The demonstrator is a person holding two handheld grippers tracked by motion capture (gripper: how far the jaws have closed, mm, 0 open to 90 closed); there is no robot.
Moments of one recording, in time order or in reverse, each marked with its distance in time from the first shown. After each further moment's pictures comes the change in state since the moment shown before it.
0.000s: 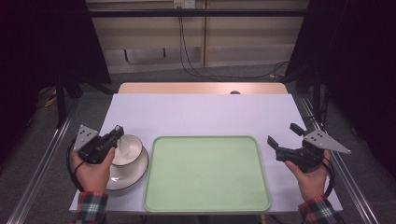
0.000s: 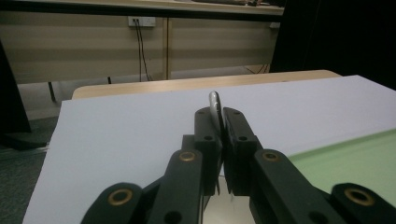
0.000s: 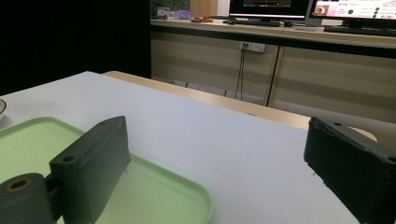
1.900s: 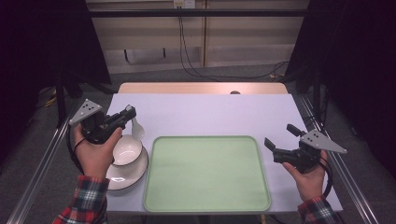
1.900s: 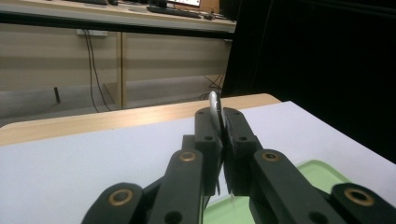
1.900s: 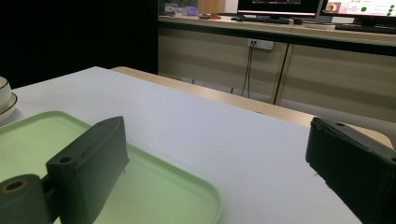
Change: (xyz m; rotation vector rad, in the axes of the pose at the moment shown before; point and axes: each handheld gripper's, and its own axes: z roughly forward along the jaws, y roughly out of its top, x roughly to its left) left arm -0.037 0.079 0.005 0.003 -0.176 -0.045; right arm 0.005 -0.001 0.003 0.014 0.029 -0.012
